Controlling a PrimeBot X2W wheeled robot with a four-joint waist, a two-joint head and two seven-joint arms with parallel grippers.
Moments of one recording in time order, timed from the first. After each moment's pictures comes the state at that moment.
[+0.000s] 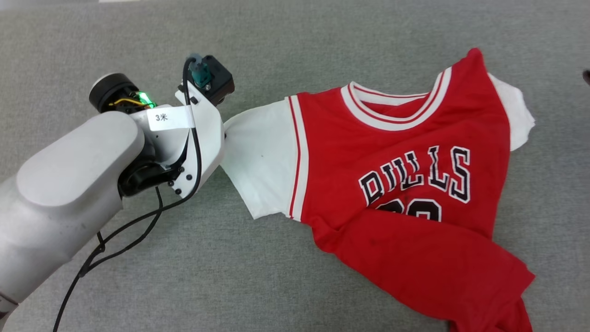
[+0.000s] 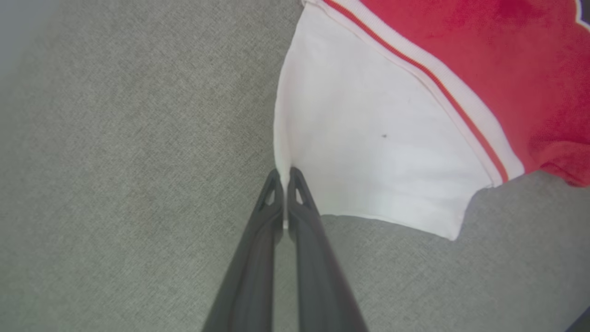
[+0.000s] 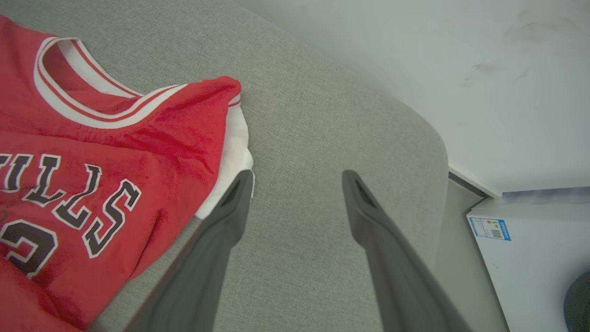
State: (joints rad) left arm -1.15 0.68 -1.18 0.28 -0.96 -0.13 0.64; right arm -0.74 -0.89 0.34 -0.01 0.63 0.13 0.73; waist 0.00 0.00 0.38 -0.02
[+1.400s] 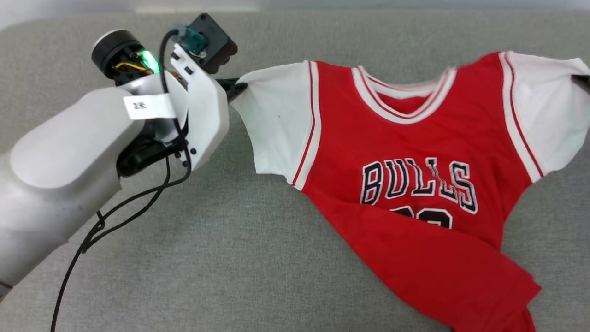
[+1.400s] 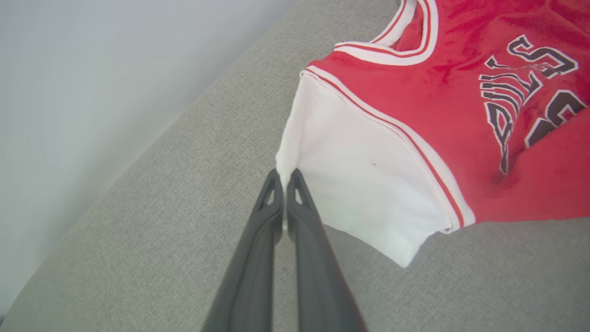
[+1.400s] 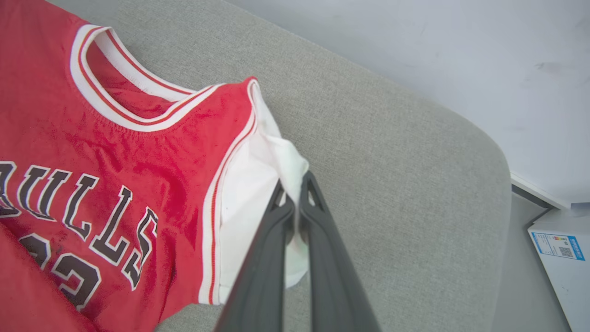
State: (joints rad) left arm -1.25 0.66 -1.22 0.29 -0.95 -0.13 0.36; right arm -0.89 -0.84 0.55 0.28 0.80 0.13 0.67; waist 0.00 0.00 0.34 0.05
